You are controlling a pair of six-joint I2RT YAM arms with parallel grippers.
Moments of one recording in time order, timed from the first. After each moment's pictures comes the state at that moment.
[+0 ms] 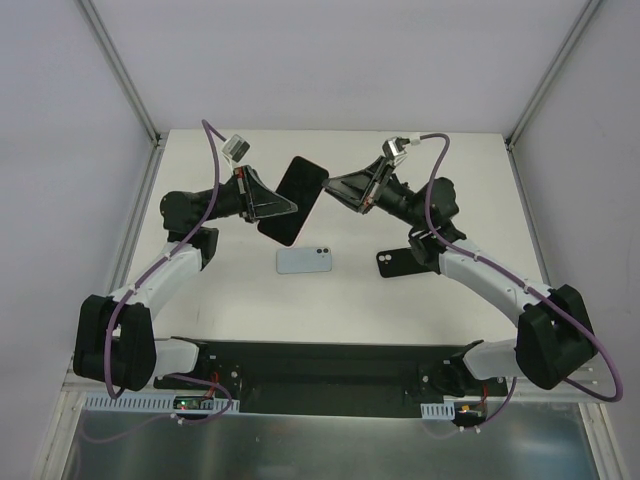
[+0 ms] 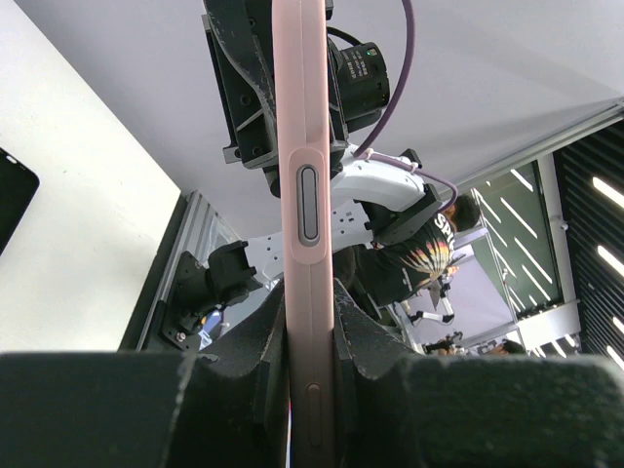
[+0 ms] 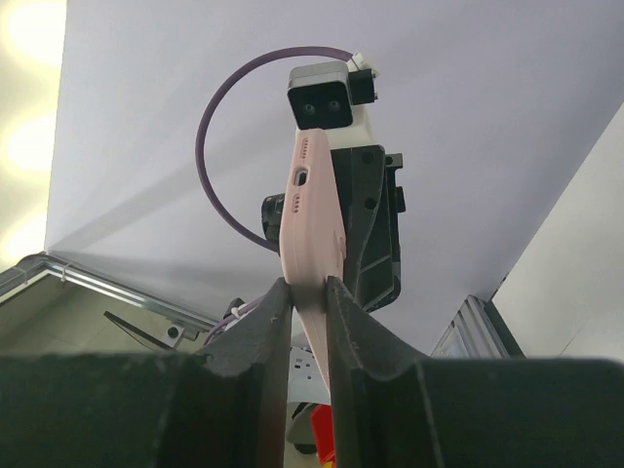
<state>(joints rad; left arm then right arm) -0.22 1.27 0.76 1.11 1.16 -1.68 0.59 1.35 0.90 0.78 -0.56 1.47</state>
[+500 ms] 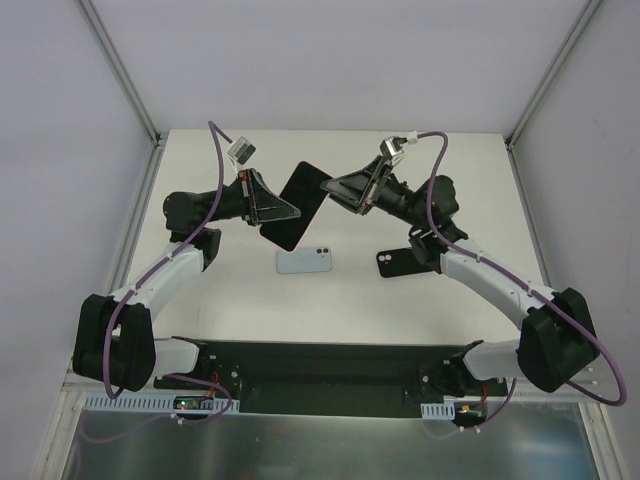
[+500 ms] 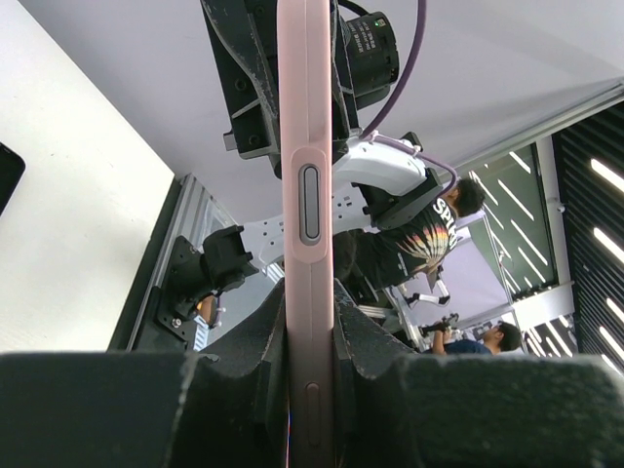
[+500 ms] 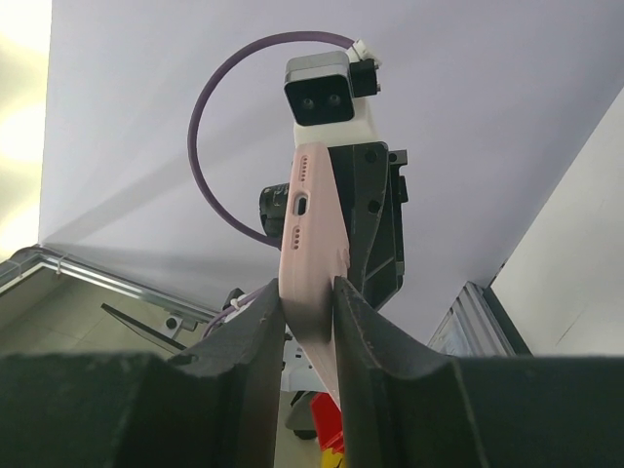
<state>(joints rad) -0.24 1.27 0.76 1.11 1.18 -1.68 0.59 1.34 0.93 0.72 -0.58 1.45</state>
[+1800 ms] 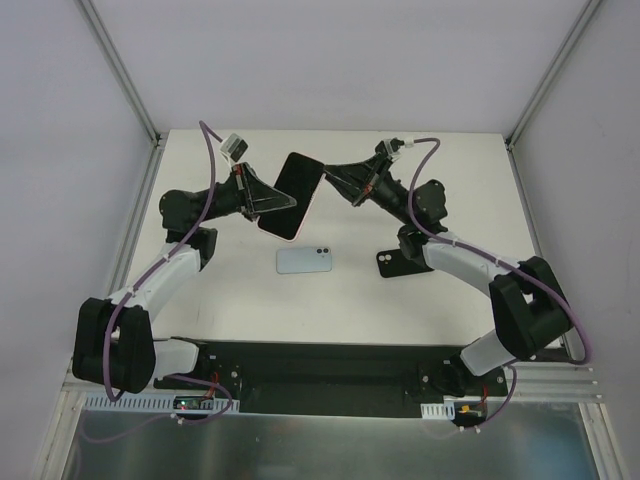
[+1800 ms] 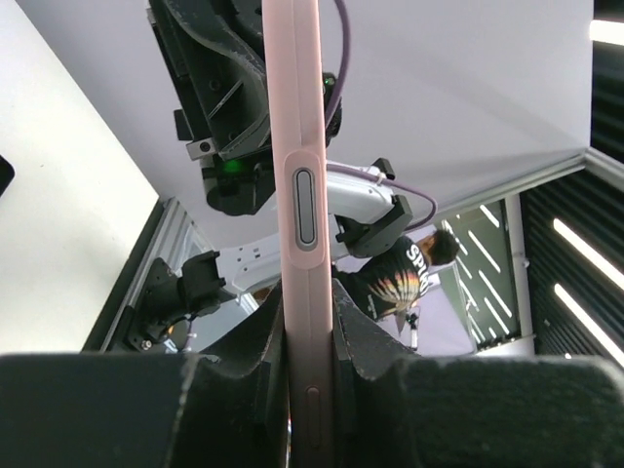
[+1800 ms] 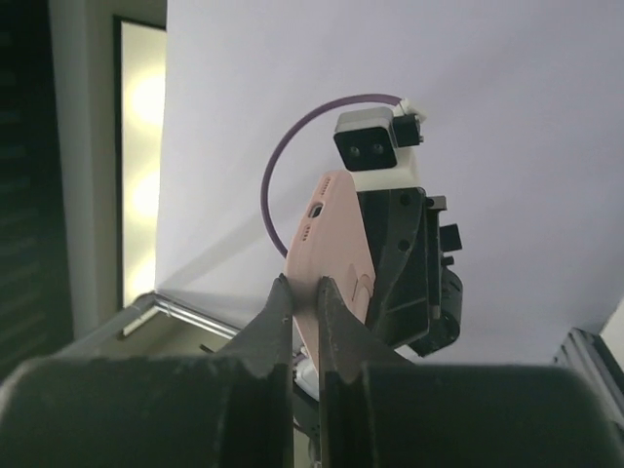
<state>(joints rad) -0.23 1.26 0.76 1.07 1.14 -1.76 0.56 1.51 0.90 1.08 -0.52 1.75</state>
